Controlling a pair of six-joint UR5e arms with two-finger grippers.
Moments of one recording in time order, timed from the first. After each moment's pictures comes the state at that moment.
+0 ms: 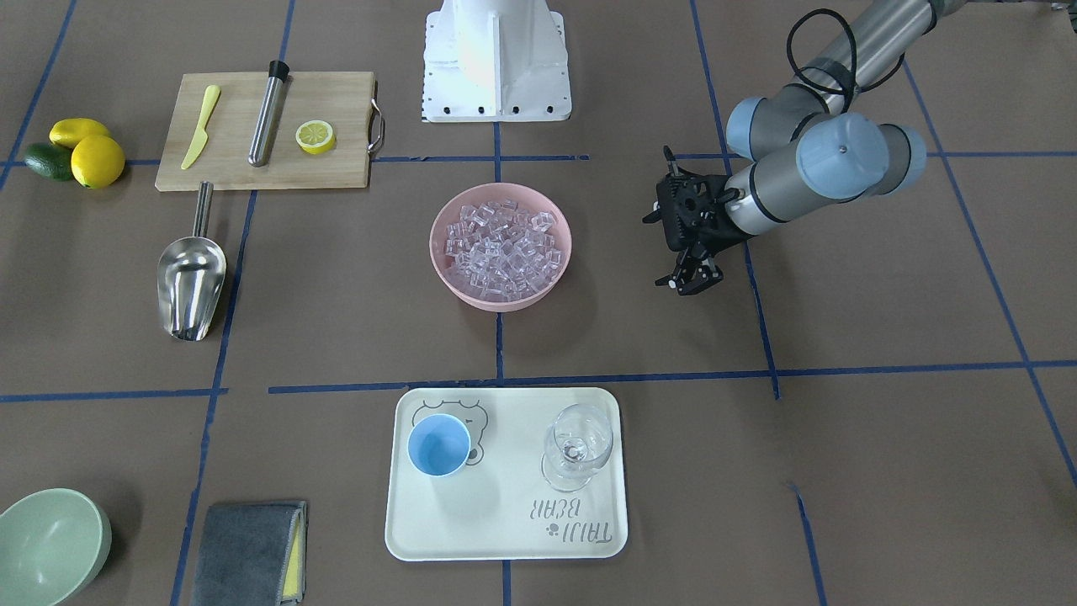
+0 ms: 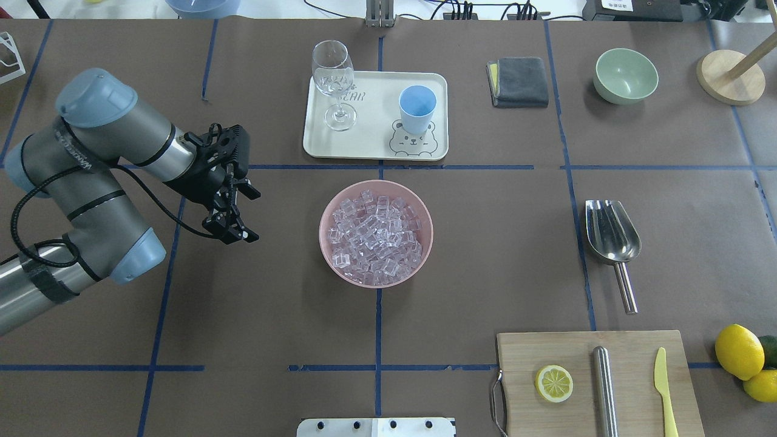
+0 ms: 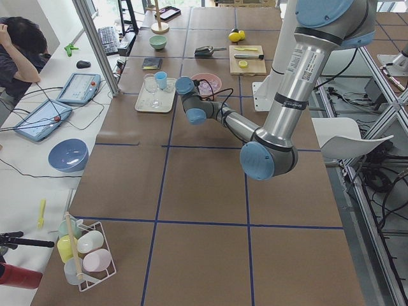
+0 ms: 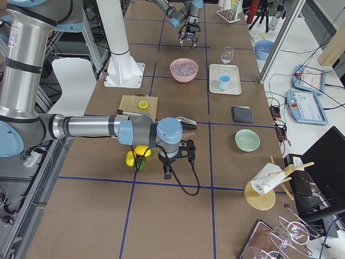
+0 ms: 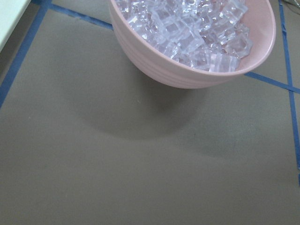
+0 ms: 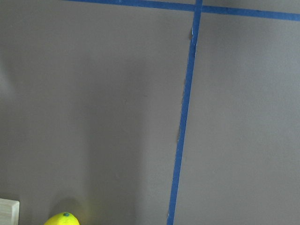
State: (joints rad) left arm -0.77 -2.01 -1.54 -2.20 -2.41 0.19; right arm 1.54 -1.84 1.89 -1.66 2.40 -0.11
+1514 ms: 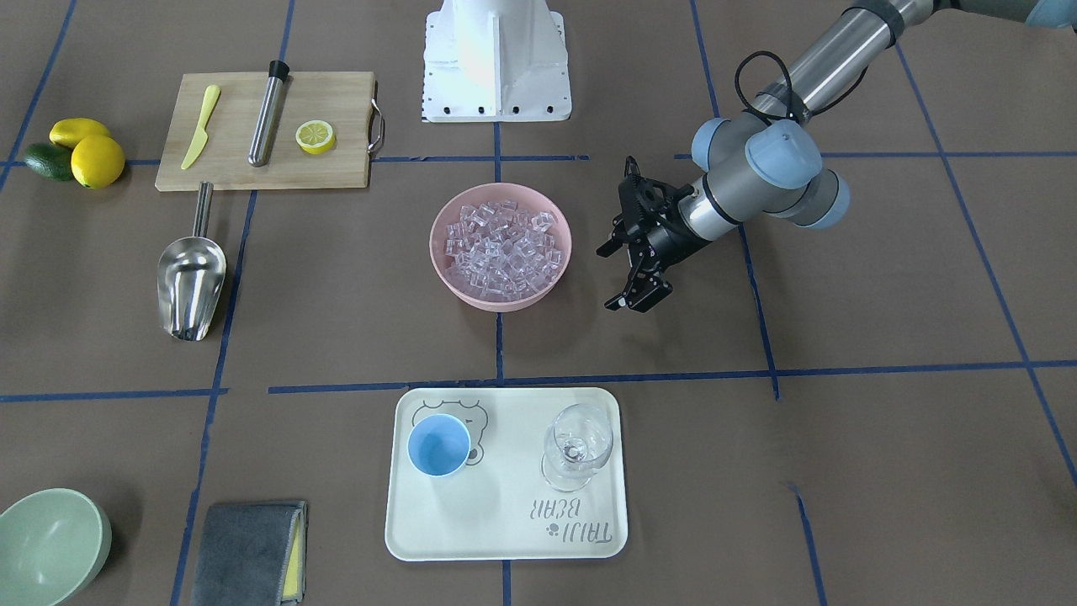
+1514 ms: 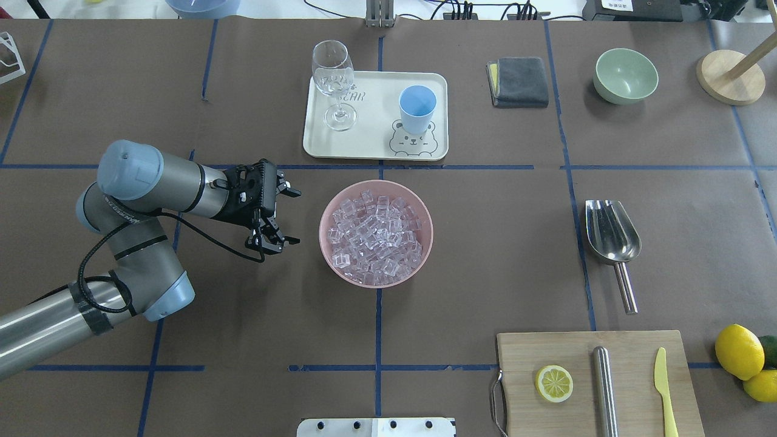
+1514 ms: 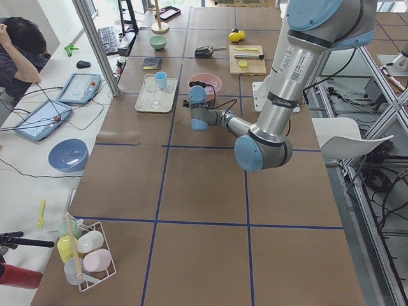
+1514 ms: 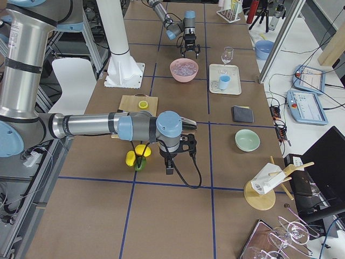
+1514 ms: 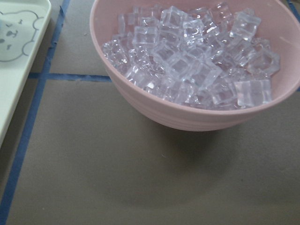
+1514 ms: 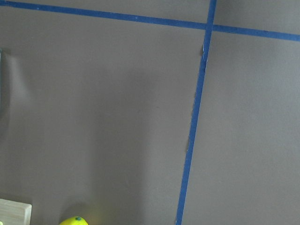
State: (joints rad) left arm -0.64 -2.03 -1.39 -2.68 -2.11 0.14; right arm 1.54 -1.83 1.94 -1.66 2.40 -0.10
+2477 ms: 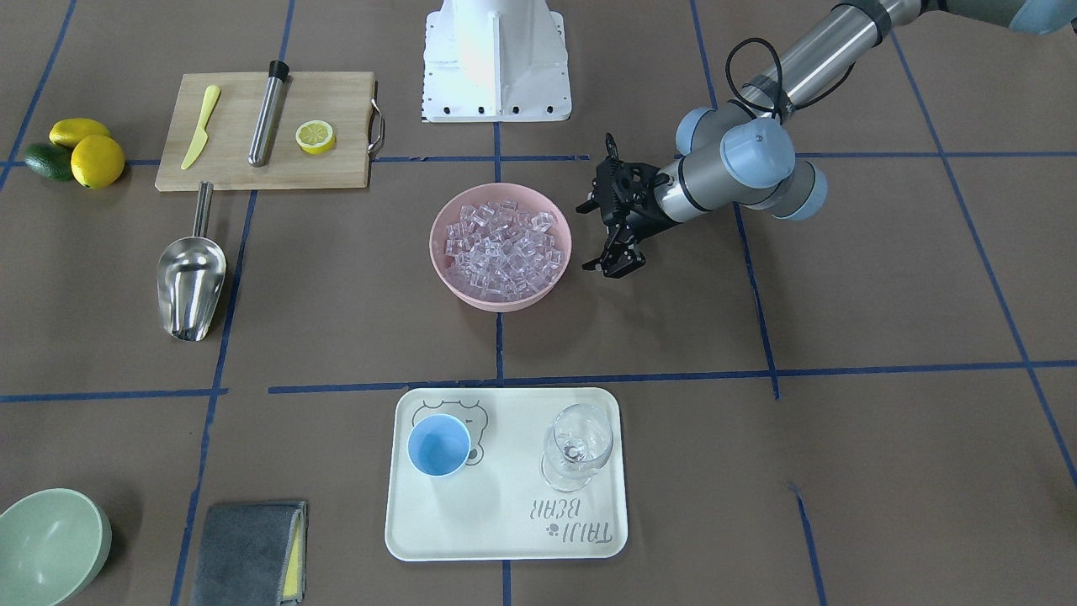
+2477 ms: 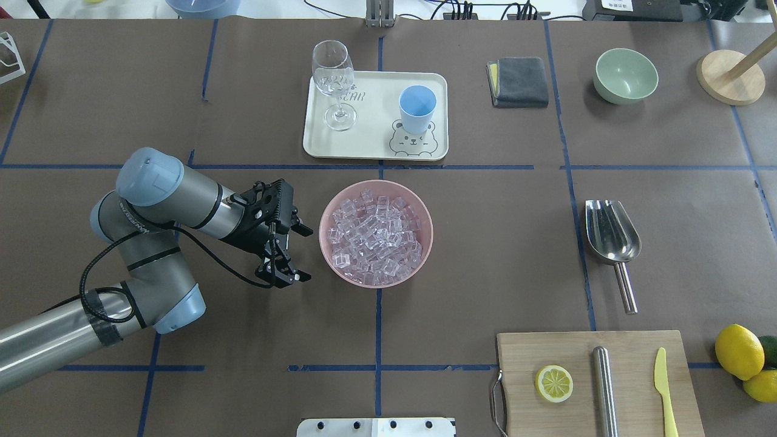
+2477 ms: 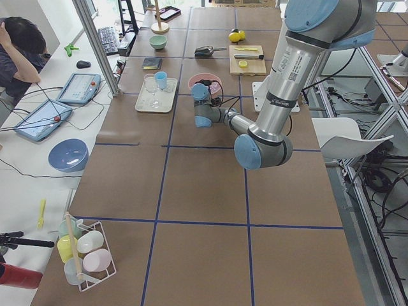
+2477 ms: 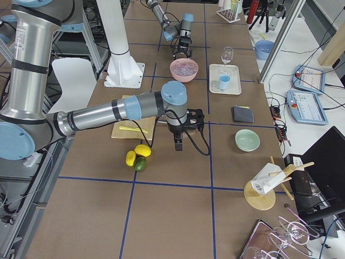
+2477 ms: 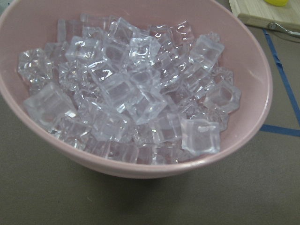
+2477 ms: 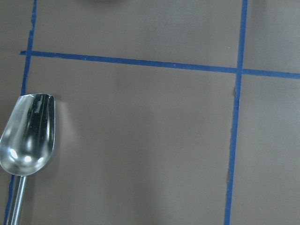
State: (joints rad) left arm -0.60 -2.04 -1.41 -2.64 -2.27 -0.02; right arm 1.42 -1.79 2.08 -1.61 2.36 0.21
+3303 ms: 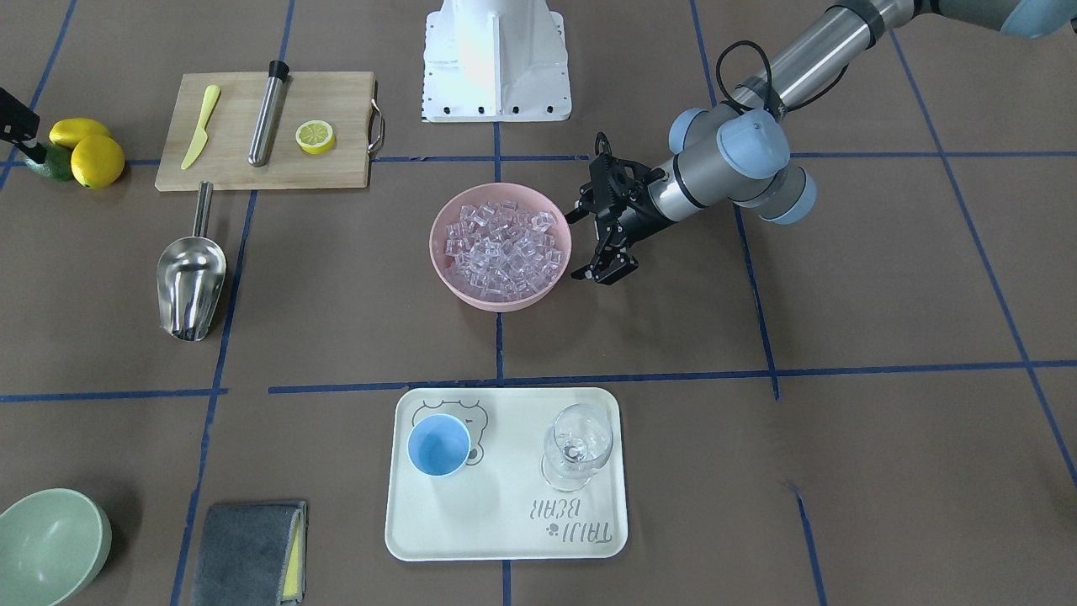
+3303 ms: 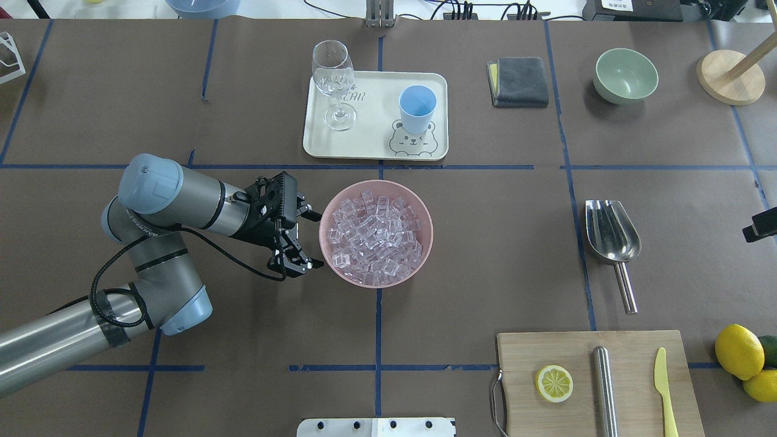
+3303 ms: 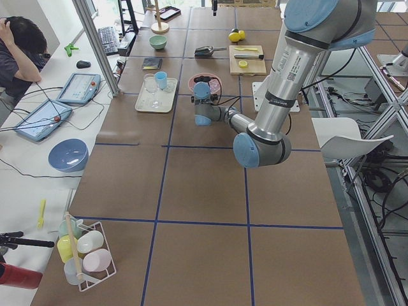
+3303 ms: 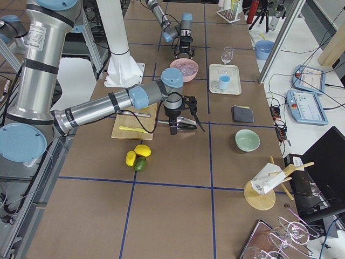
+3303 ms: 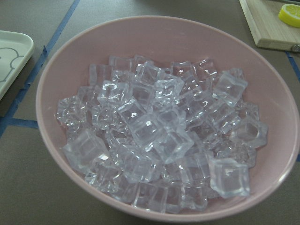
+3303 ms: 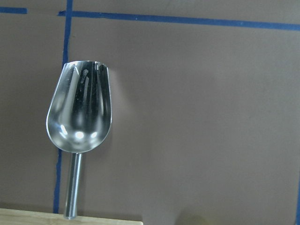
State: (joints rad) left arm -0.59 -2.06 -1.39 -2.74 -2.15 -0.04; right arm 1.13 -1.82 2.20 -1.55 2.29 0.54
